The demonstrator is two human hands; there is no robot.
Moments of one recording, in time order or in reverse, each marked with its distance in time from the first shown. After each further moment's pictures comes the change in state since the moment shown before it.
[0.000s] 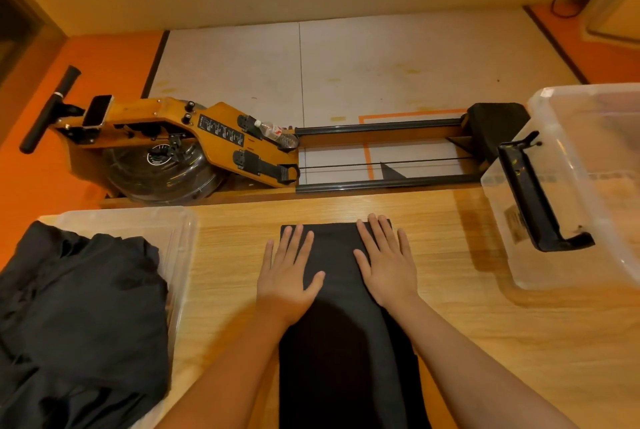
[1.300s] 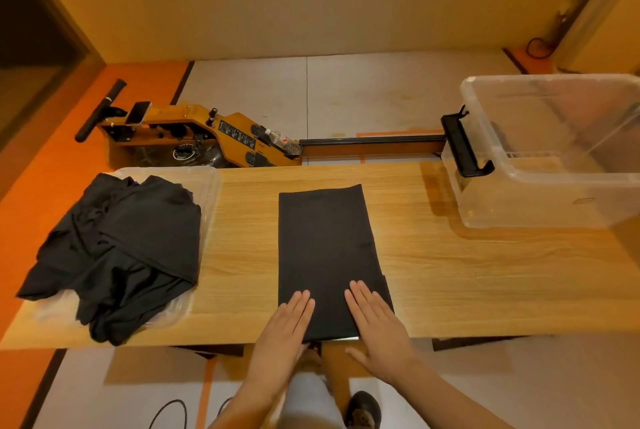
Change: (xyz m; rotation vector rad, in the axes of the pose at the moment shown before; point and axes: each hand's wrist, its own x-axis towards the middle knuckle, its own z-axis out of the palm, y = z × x) left_hand -0.240 0.057 -0.008 -0.098 -0.176 0.181; right_hand -0.245 -0.010 -0.032 0.027 -0.250 -0.316
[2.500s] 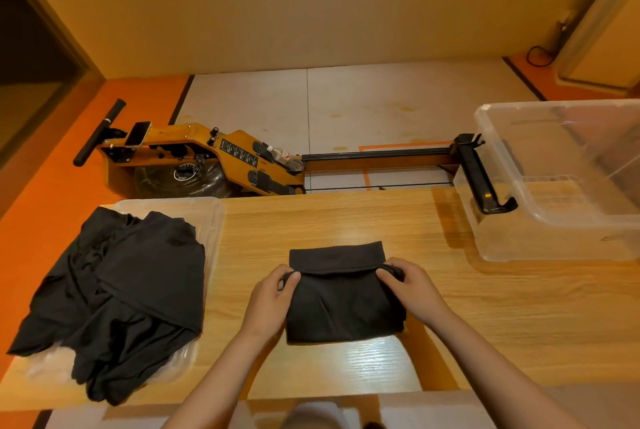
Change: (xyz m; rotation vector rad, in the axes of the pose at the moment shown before) left_hand 0.083 -0.050 -0.109 -0.963 0.260 -0.352; right_hand 0.095 0.054 -0.110 0.903 0.134 0.339
